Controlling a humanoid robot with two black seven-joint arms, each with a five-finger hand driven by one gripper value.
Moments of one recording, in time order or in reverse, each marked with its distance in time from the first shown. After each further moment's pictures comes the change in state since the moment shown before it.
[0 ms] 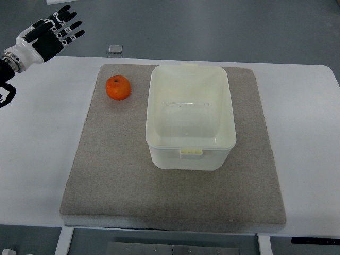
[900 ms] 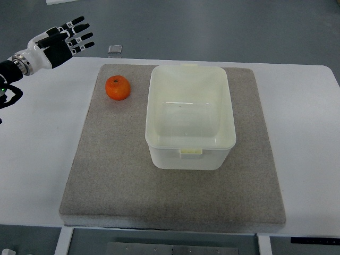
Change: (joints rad) left arm -0.031 -0.023 0.074 0.023 0.165 0.000 -0.001; right arm 0.000 0.000 0.000 0.000 0.000 0.000 0.000
